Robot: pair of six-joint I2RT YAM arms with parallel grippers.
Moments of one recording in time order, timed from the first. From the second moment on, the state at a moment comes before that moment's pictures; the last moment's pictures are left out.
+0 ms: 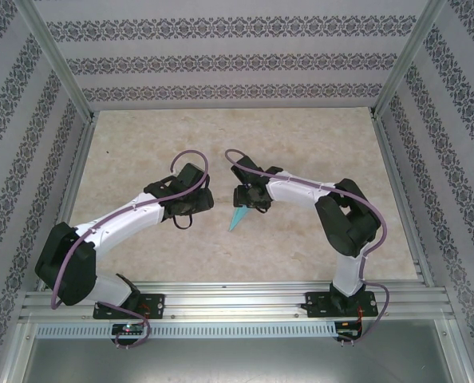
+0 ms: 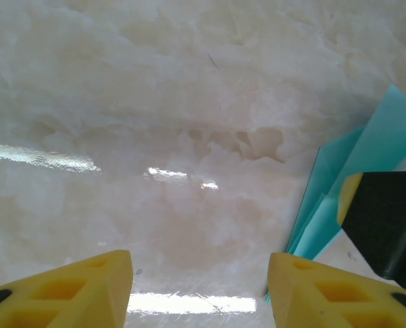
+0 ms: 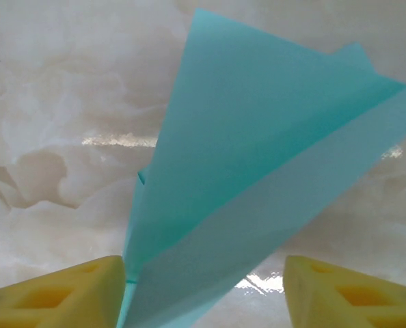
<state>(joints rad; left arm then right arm) -0.64 1.43 0.98 -0.59 -0.11 -0.87 0.70 1.88 1.24 -0.58 0.08 0.66</state>
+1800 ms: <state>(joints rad) -0.64 1.39 0.99 -0.66 -0.21 -0.86 0.39 1.63 1.07 -0.58 -0.35 0.26</state>
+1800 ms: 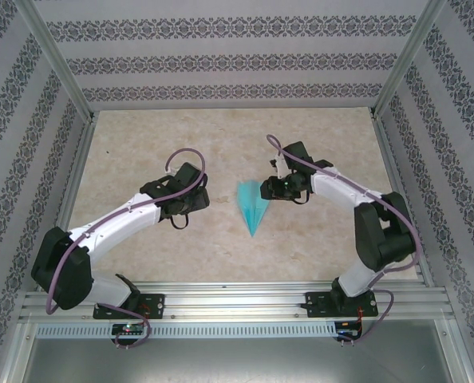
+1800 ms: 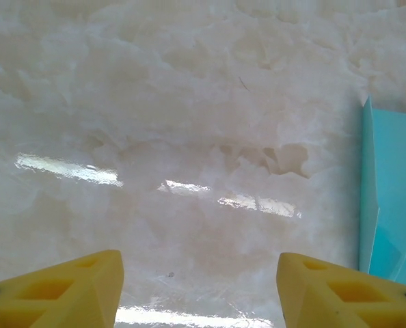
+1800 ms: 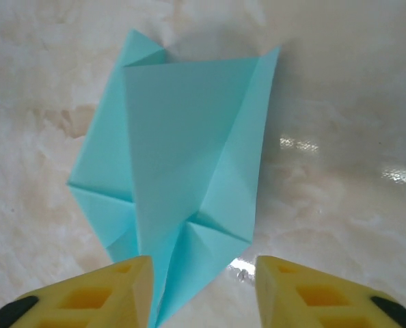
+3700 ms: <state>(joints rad) -0.64 1.35 0.99 -0.68 -0.25 -0.85 0.64 1.88 1.18 -0.66 -0.16 0.50</state>
